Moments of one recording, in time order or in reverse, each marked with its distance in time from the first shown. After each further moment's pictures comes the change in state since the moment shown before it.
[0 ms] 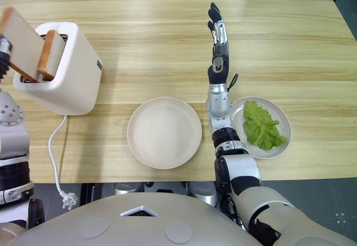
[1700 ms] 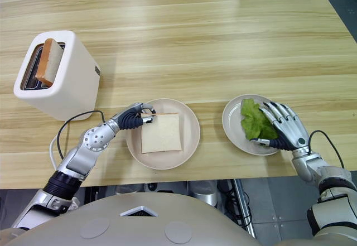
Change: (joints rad) left arm 0.086 -0.129 -0.694 0.229 -0.305 -0.311 -0.606; right arm 0.384 -0.836 0.419 0.181 -0.953 0.432 -0.921
